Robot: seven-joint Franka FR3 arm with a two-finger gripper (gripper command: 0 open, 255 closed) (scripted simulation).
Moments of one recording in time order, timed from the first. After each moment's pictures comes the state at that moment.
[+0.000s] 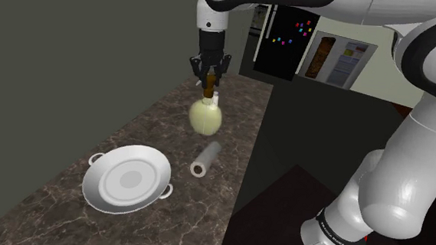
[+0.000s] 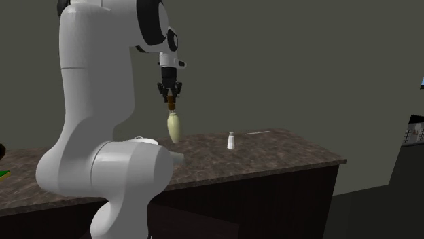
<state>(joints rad) 0.27 0.10 0.03 -1.61 0.00 1.58 0.41</state>
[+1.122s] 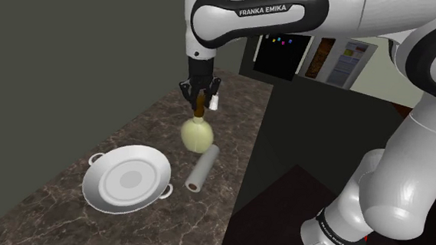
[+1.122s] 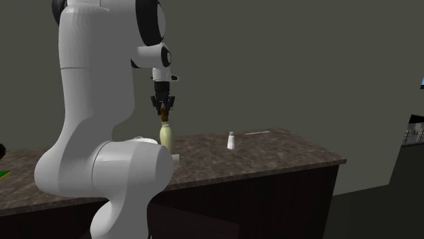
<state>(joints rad) 0.30 0.10 0.07 -1.79 0.01 1.77 0.48</state>
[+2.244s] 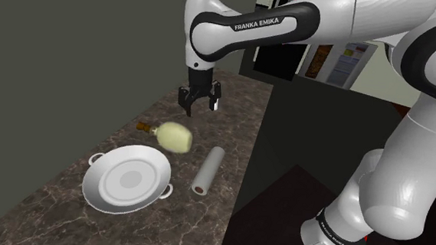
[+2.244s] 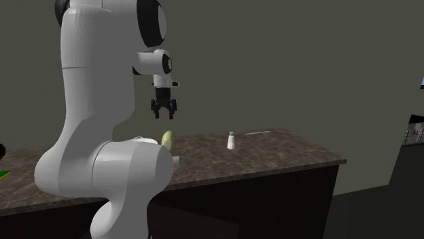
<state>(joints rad) 0.30 0.12 0.06 -1.85 0.01 1.83 0.48</state>
